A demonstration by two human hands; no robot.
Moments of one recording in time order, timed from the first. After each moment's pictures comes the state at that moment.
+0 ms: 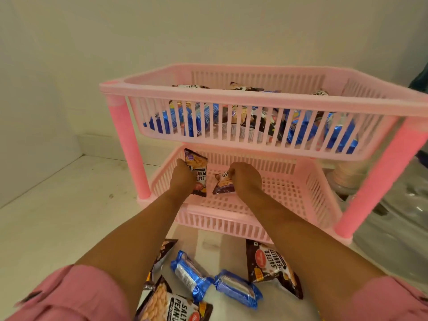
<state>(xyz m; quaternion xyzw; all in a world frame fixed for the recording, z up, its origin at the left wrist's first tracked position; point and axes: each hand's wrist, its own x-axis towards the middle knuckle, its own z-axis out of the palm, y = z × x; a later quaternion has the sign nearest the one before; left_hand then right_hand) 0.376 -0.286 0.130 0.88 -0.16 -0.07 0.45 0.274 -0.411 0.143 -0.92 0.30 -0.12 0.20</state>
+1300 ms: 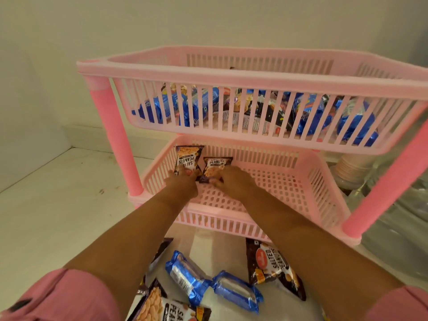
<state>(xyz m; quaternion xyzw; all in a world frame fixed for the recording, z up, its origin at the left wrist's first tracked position) 0.390 -0.298 0.102 0.95 -0.30 -0.11 -0.03 0.293 -0.419 0.117 -0.98 0.14 -0.07 0.09</state>
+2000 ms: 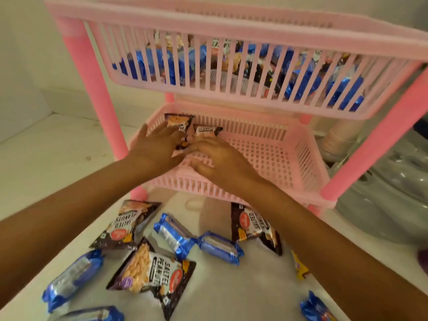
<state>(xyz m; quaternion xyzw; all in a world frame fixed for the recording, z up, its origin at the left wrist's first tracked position) 0.329 -0.226 0.158 0.89 -0.44 0.03 0.05 0.200 -0.351 0.159 -0.95 -0.02 -0.17 0.25</state>
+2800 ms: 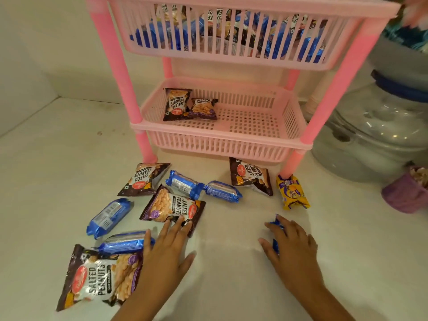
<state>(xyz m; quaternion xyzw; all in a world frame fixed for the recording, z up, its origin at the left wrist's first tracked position) 0.111 -0.070 0.024 0.92 -0.36 -0.09 0.12 -0.053 -0.271 0.039 -0.92 0.39 0.04 0.09</state>
